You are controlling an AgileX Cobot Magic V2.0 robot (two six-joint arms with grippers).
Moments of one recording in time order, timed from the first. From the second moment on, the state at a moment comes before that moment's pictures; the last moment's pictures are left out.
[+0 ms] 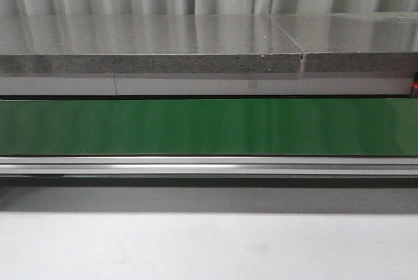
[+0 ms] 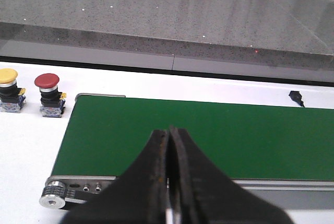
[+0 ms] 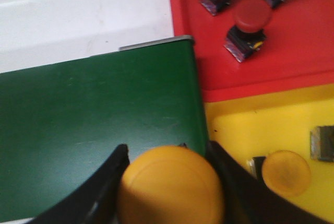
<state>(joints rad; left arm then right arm) -0.15 0.25 -0.44 -0.01 0.51 -0.14 -0.58 1.14 -0.85 0.49 0.69 -0.51</state>
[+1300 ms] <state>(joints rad) -0.15 0.25 -0.44 -0.01 0.51 -0.14 -0.66 1.22 -0.55 0.12 0.40 -0.08</state>
